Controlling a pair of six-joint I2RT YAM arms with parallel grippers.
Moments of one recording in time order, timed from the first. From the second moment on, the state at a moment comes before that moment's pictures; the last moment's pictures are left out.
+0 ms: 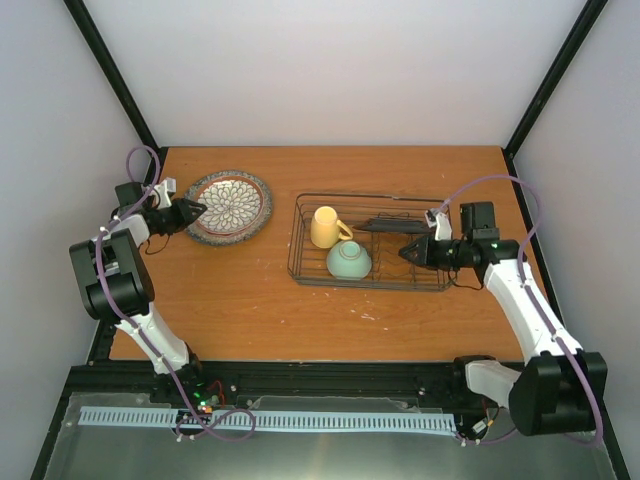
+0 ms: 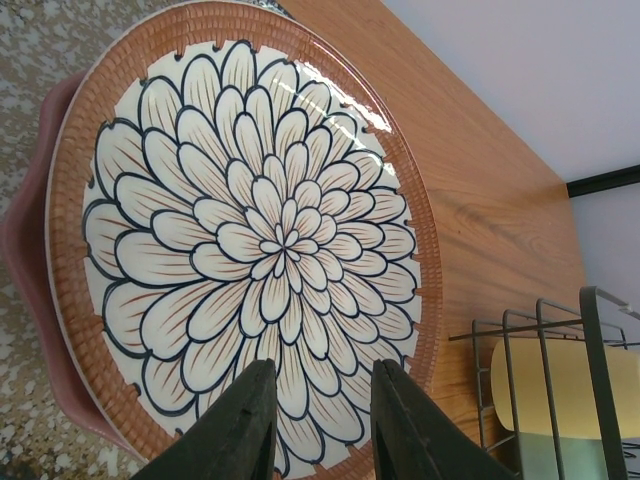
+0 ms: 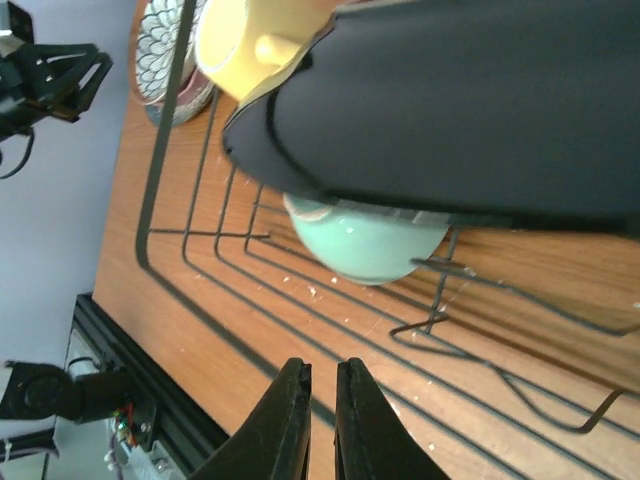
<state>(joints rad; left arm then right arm) 0.39 1.79 1.09 -0.21 0.87 -0.19 0.07 1.12 0.86 -0.70 -0.75 0.24</state>
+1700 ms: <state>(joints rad) 0.39 1.80 1.11 -0.22 0.83 -0.19 0.09 1.61 1.08 -0.22 -0.61 0.40</state>
